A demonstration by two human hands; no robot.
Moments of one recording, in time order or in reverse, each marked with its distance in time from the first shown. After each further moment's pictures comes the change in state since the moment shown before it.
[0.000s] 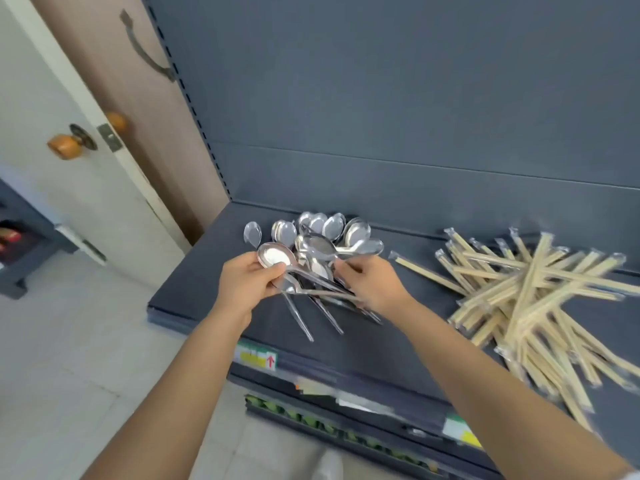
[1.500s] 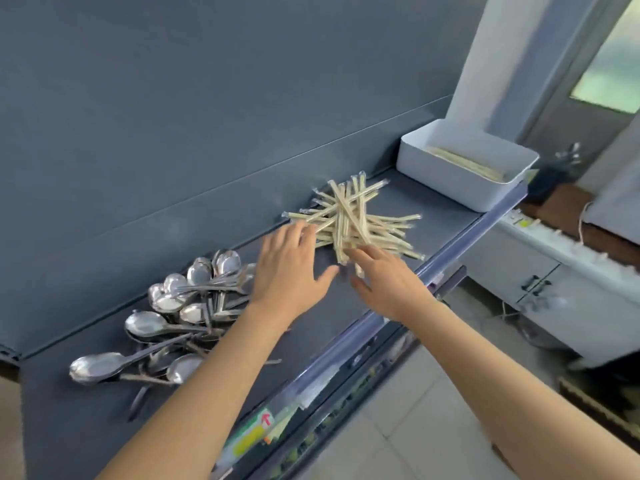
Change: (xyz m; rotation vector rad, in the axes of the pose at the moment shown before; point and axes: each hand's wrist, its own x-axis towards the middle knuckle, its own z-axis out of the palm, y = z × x) left_hand -0.017 0.055 0.079 0.884 -0.720 1.529; right_hand -0.139 -0.030 0.005 -0.586 0.583 0.516
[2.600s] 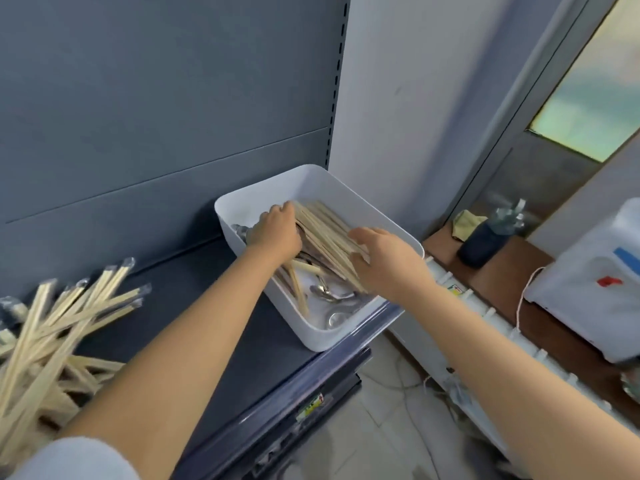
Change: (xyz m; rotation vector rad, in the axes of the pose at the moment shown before) left_hand 0.468 0.278 0.234 -0.203 -0.381 -0.273; right_hand 0.185 0.495 -0.133 0.049 -0.008 0.184
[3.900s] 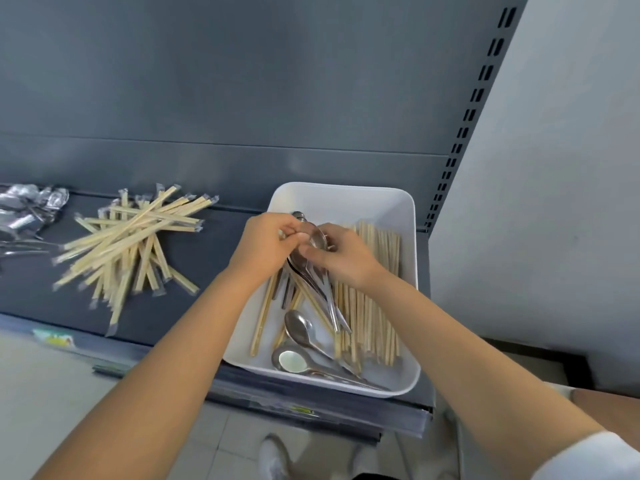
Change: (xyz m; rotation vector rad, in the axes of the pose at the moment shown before) left_hand -0.010 0.034 0.012 -0.308 0.596 -0.582; right_hand 0.168 0.010 0.047 0.781 -0.714 -0.641
